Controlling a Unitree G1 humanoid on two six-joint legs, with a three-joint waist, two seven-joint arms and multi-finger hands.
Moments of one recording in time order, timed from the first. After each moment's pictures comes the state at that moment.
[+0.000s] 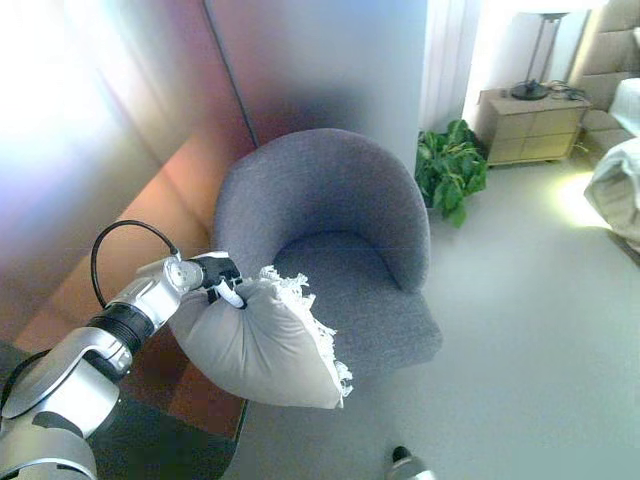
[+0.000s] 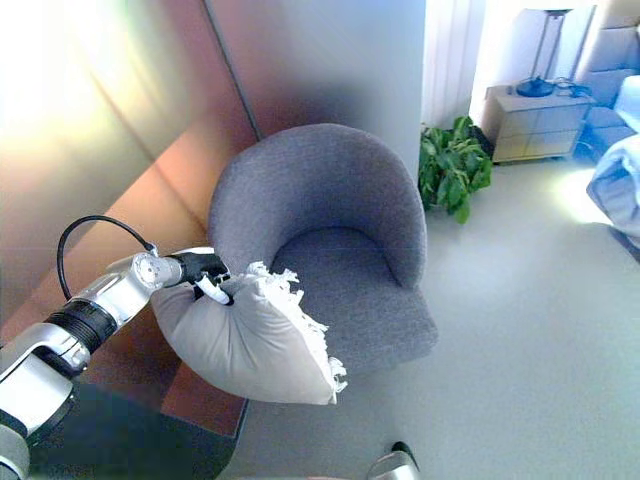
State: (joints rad) left arm -0.81 0.78 -0.76 0.68 0.08 0.28 -0.45; right arm 0.09 -0.37 -0.01 1.33 0.34 0.23 0.01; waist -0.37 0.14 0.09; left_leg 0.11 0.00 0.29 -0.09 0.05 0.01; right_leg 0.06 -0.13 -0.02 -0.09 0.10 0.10
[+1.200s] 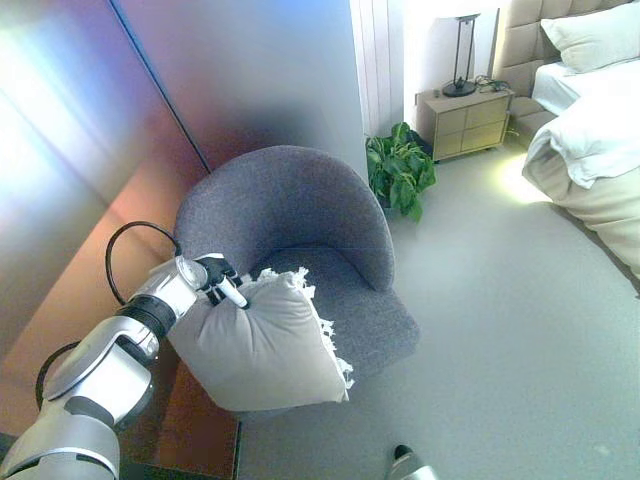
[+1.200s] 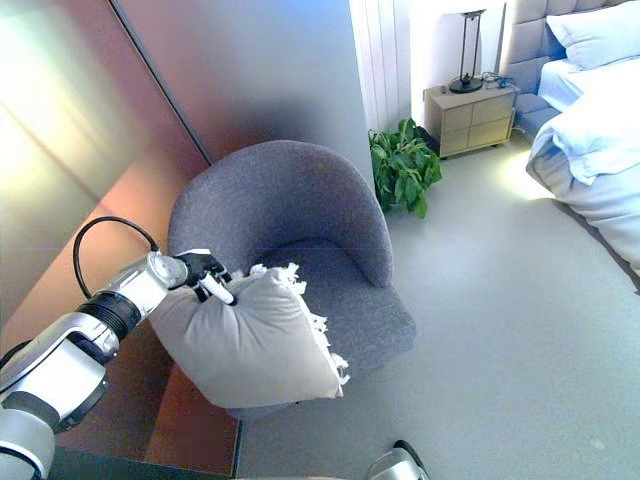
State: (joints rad) left arm -0.89 0.68 -0.75 0.86 0.05 0.36 -0.40; right arm 0.15 -0.38 -0.03 1.34 0.40 0.18 0.03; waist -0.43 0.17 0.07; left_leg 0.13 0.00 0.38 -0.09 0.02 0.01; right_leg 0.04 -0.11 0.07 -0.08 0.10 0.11
